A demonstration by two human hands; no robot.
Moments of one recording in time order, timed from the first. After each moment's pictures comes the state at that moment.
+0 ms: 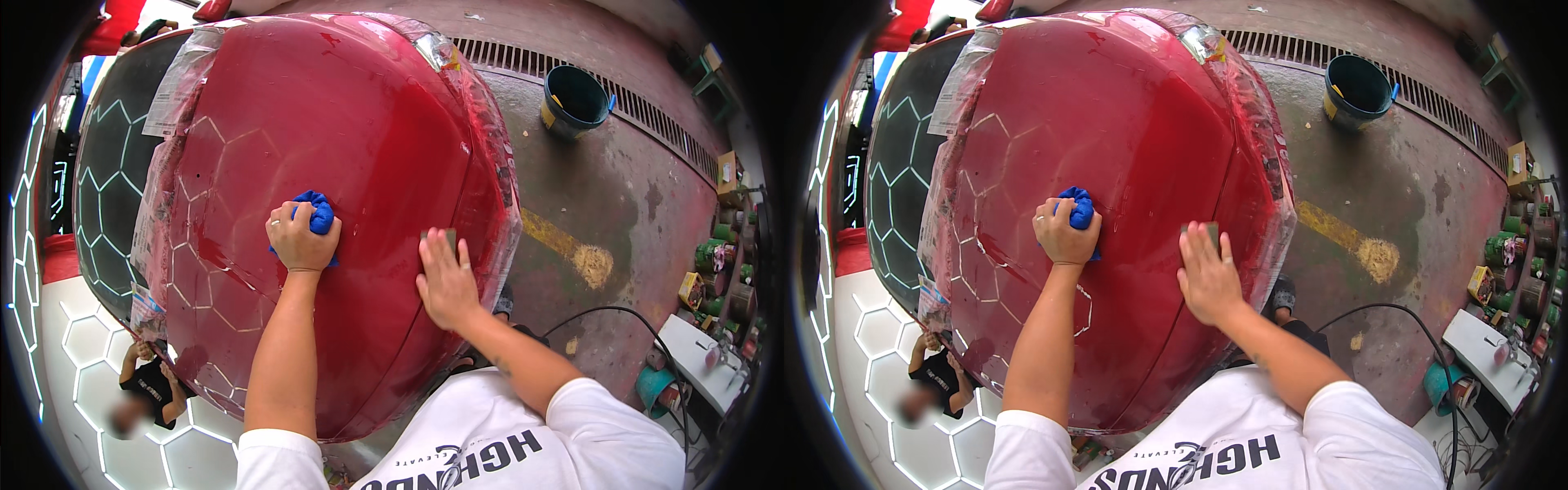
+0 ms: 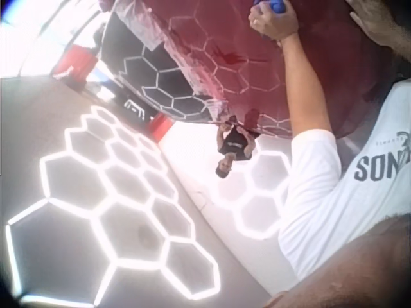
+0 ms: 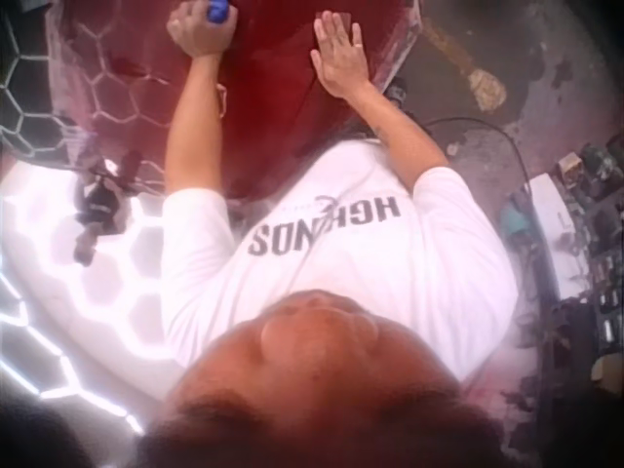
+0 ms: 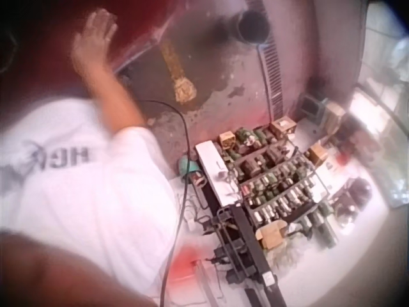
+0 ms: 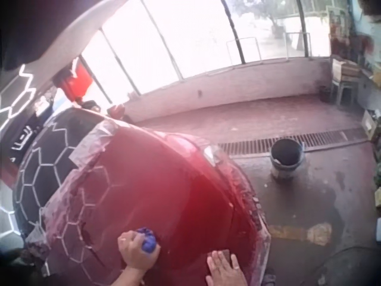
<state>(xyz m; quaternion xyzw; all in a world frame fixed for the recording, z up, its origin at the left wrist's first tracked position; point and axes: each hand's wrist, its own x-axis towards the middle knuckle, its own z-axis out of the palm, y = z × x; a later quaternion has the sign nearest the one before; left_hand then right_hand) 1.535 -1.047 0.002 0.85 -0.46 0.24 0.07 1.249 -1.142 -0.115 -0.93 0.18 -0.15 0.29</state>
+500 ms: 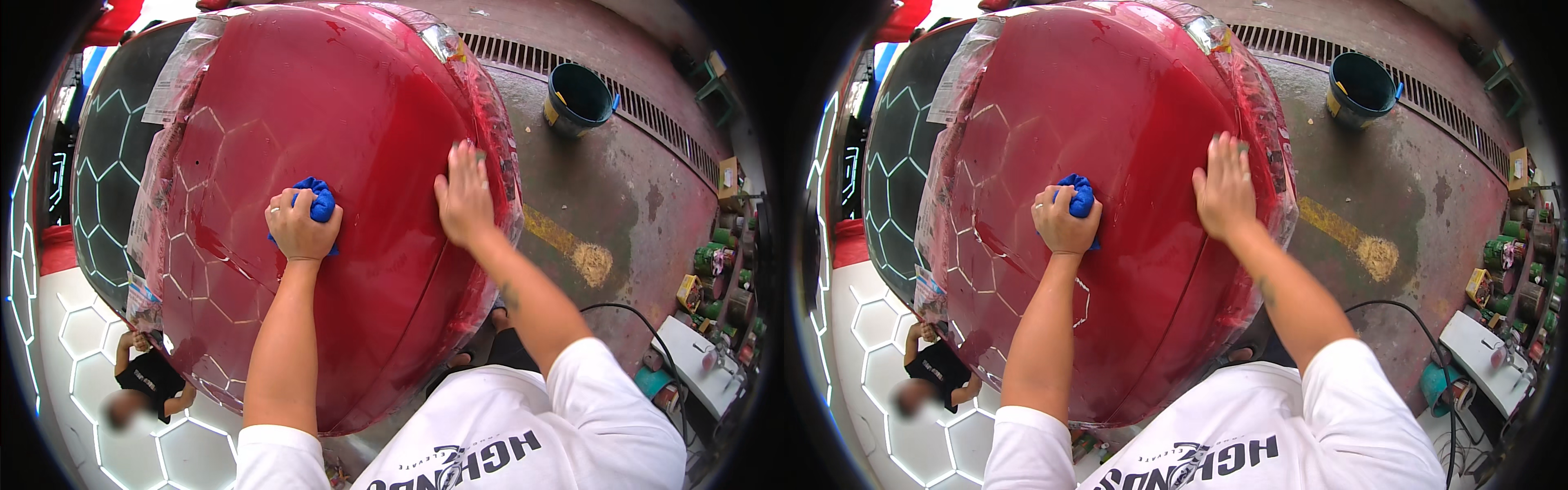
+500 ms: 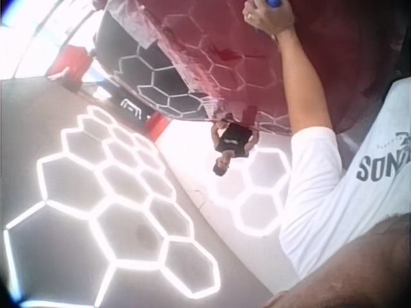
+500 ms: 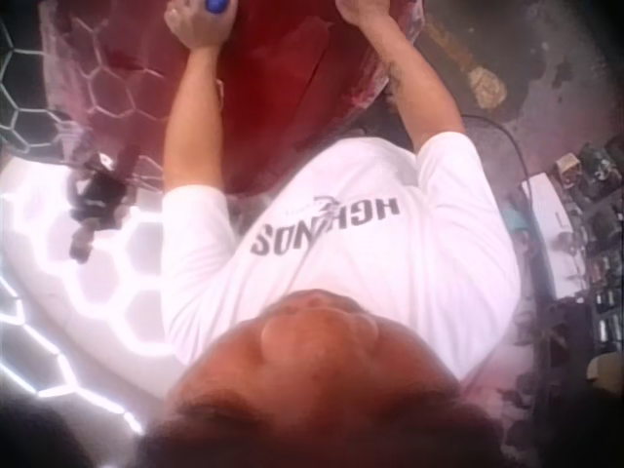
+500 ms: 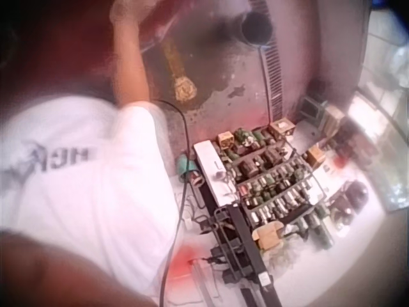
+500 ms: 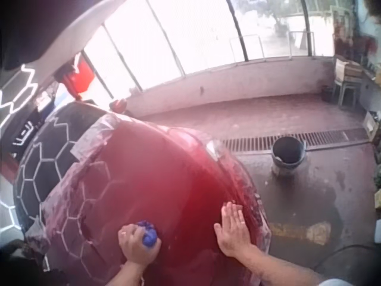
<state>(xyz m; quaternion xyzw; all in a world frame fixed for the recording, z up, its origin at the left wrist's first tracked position) 1.534 -1.053 0.002 0.85 -0.45 0.25 0.07 1.330 -1.259 -0.138 -0.89 0.30 -0.27 0.23</state>
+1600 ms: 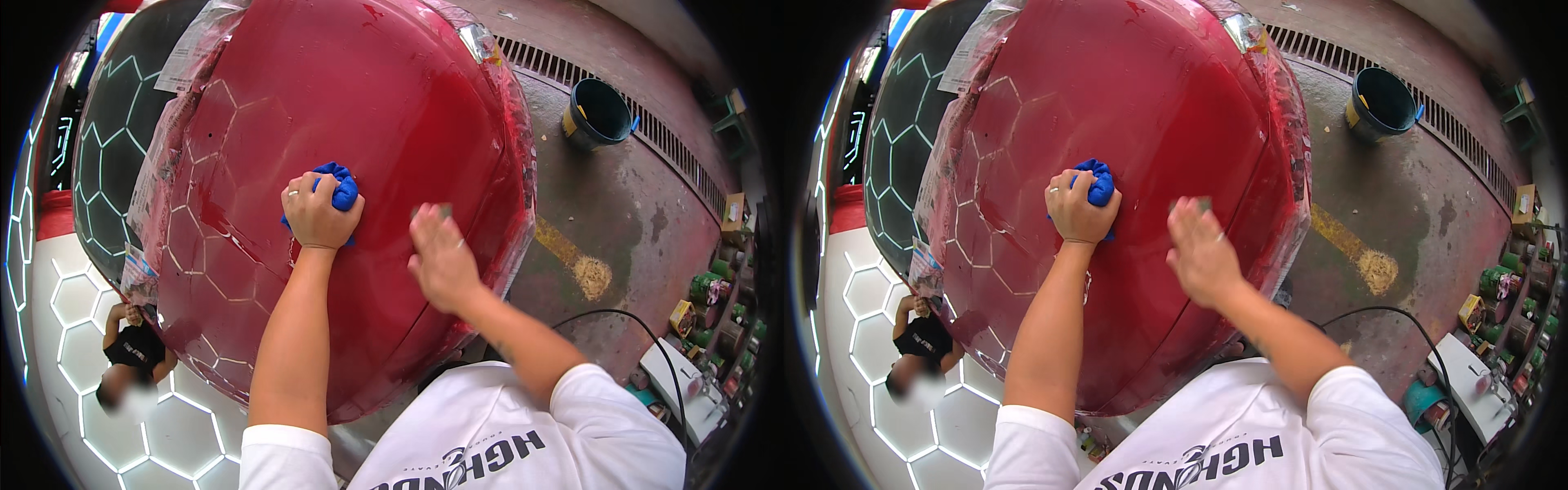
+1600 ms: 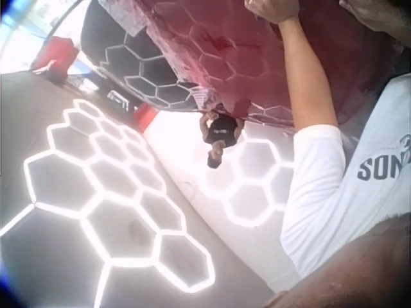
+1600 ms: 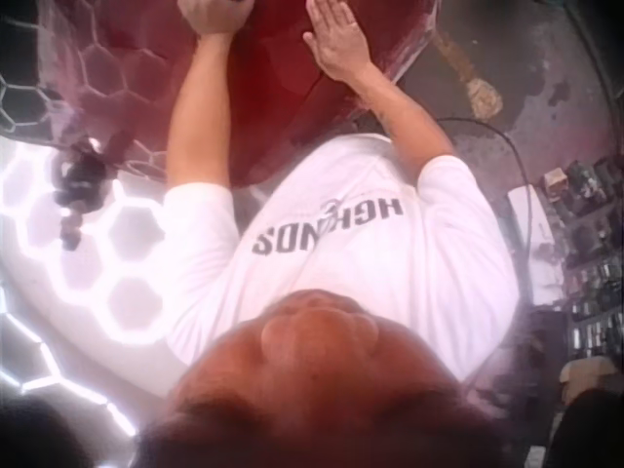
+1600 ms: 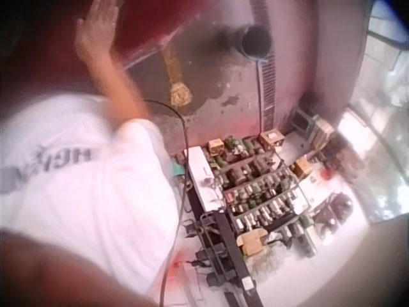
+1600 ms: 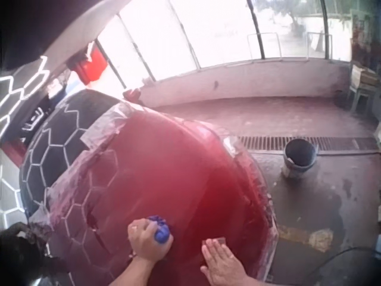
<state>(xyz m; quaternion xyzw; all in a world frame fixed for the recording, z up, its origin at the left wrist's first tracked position) 1.537 -1.051 -0.002 0.84 -0.46 0.26 0.10 1.295 -1.158 -0.091 -0.94 0.10 -0.13 0.29</state>
